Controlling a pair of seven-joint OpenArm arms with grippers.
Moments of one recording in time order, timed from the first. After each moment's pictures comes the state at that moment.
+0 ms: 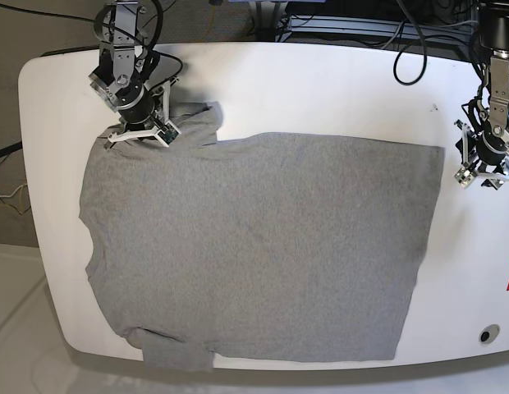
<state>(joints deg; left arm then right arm) 6.5 -36.5 -6.4 79.2 19.4 -31.7 21.4 -17.7 7.7 8.8 100.1 -28.7 40.6 -25.3</state>
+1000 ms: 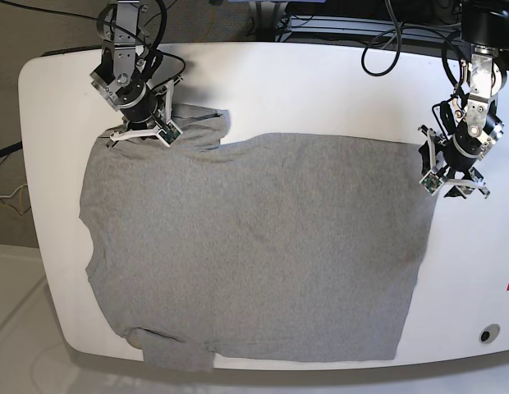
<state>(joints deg) 6.2 -31.7 -2.1 86.8 13.6 -29.7 23.1 -18.0 7.1 9.8 100.7 -27.3 40.6 -25.8</state>
